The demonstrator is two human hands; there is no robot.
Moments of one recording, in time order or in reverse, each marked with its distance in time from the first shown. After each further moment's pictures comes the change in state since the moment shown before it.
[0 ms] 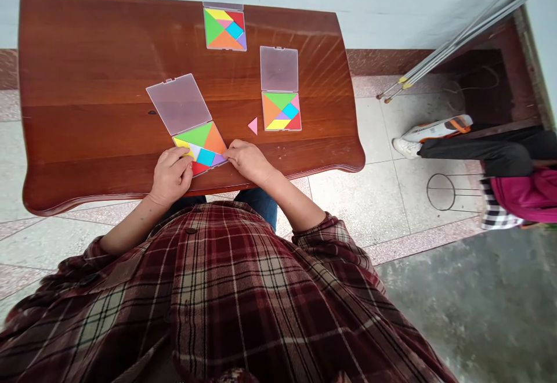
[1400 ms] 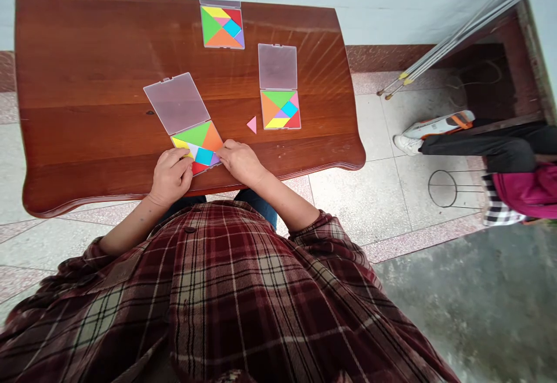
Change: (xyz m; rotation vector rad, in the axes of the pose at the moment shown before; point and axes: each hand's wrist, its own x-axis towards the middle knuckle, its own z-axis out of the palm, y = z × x) left_hand 0.001 0.001 0.000 0.013 -0.036 0.000; right_hand 0.005 -0.017 0.008 -0.097 0.042 0.022
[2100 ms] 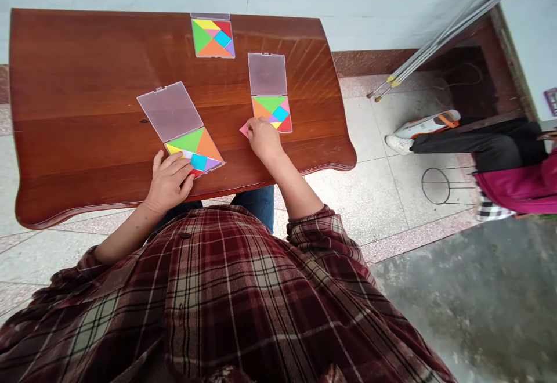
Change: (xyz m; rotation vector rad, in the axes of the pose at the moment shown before) left_hand 0.002 0.005 -0.002 0.034 -0.071 0.053; right_hand 0.016 0.068 -0.037 -0.056 0.198 0.471
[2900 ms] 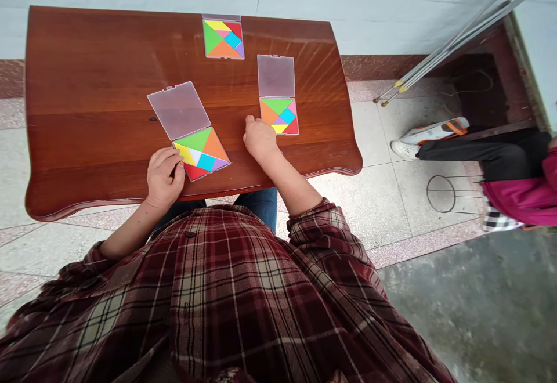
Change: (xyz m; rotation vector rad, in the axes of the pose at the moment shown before) left_hand -0.003 -0.011 0.000 -0.098 0.272 -0.223; right_hand 0.009 -0.042 0.004 -0.222 -0.129 0.113
